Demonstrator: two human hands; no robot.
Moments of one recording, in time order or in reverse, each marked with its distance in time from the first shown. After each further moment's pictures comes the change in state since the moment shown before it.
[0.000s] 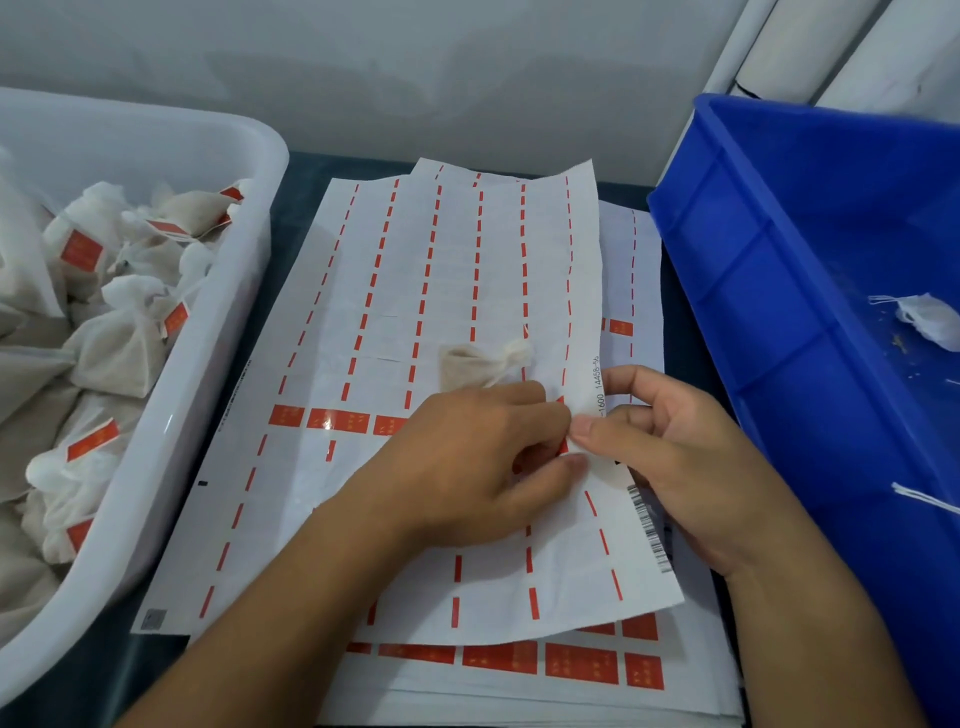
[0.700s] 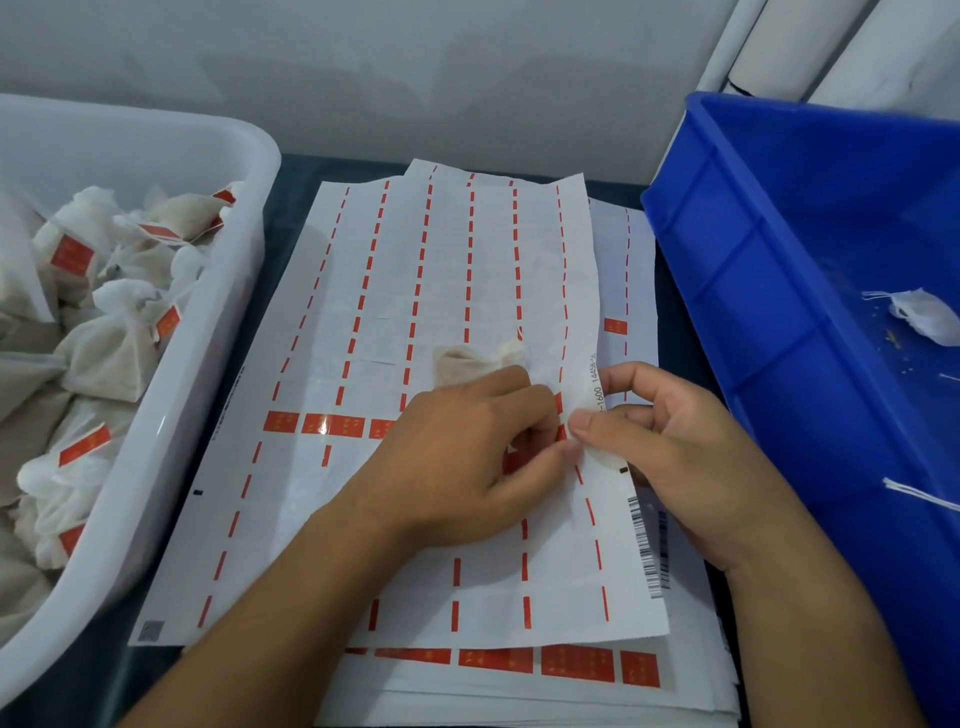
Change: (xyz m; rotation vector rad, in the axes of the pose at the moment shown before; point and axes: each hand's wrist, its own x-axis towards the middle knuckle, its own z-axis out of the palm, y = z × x) left_hand -0.002 0.000 0.002 -0.056 0.119 -0.035; right_hand -0.001 -0.001 -0.002 -0.065 0.024 -0.008
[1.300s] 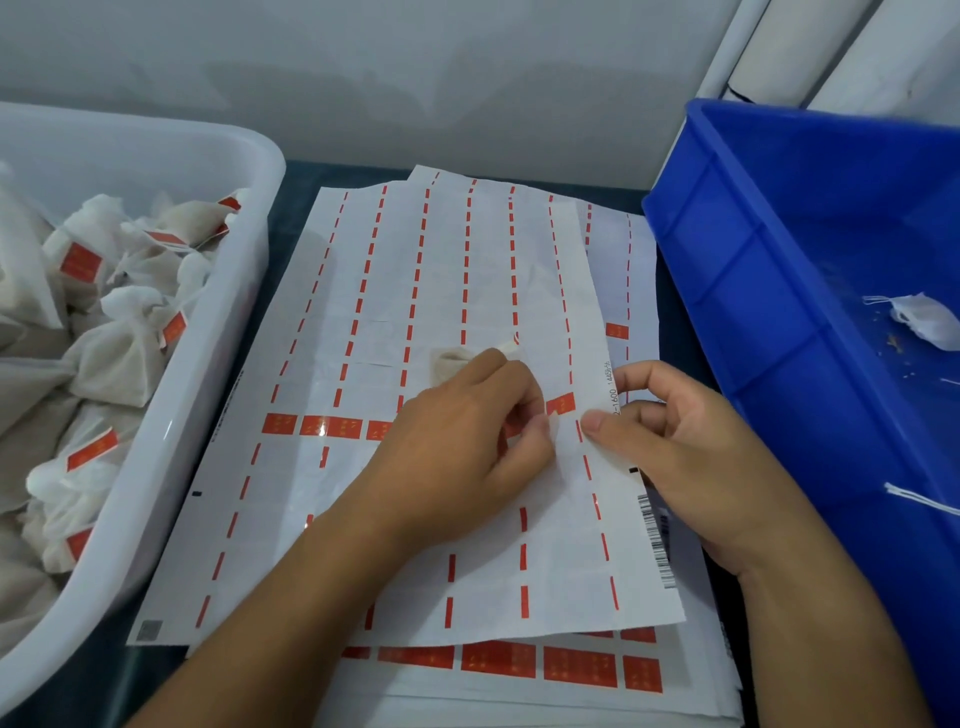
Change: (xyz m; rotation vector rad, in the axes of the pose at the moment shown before) left_hand 0.001 0.002 -0.002 -0.028 0.064 -0.147; right_hand -0.003 -0.003 -0.002 -0.037 0.055 -0.001
